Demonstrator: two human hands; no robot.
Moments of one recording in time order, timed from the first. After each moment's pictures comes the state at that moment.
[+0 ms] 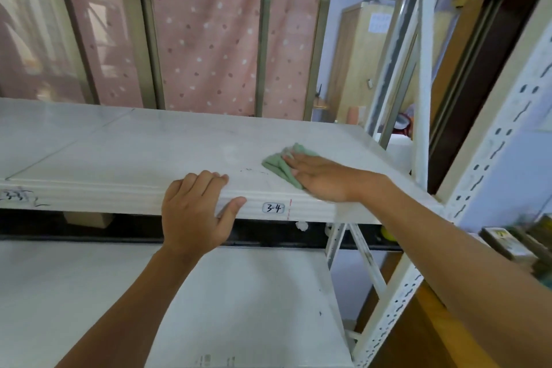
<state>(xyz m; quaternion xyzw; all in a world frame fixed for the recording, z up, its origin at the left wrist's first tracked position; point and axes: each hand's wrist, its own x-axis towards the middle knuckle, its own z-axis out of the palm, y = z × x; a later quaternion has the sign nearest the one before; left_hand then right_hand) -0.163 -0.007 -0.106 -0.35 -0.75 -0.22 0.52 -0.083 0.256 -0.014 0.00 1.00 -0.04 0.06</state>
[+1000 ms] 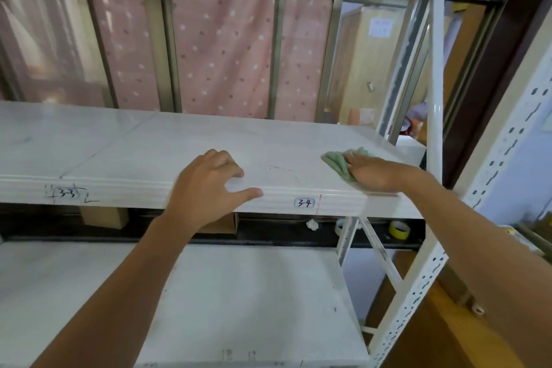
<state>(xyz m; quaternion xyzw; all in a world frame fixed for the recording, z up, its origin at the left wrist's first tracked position) -0.188 -0.055 -0.057 -0.42 -0.82 -0.24 0.31 -0.065 0.279 -0.003 0.12 0.99 -0.07 0.06</state>
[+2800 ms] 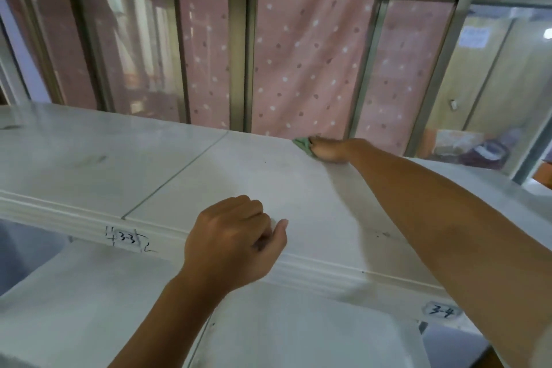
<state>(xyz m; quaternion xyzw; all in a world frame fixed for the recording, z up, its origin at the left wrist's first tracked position) -0.249 -0.110 -0.061 -0.42 -0.71 -0.26 0.50 -0.475 0.239 -0.022 0.03 0.99 -0.05 0.09</state>
